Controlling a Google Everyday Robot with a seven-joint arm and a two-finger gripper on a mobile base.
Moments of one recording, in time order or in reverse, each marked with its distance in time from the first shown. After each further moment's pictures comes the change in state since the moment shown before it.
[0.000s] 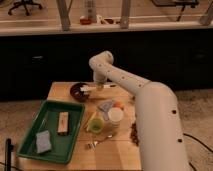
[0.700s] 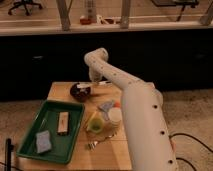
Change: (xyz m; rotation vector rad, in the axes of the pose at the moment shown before) arm -0.032 -0.027 0.010 -0.008 -0.005 -0.070
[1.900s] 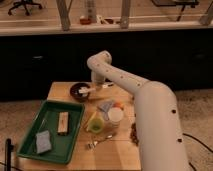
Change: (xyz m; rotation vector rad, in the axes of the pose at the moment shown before) arm 0.016 0.044 -0.014 -0.013 -0.010 -0.046
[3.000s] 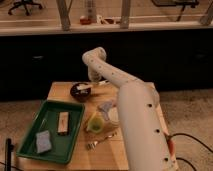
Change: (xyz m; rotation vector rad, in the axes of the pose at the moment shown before) arm -0.019 -0.040 0.015 -0.030 0.040 -0.049
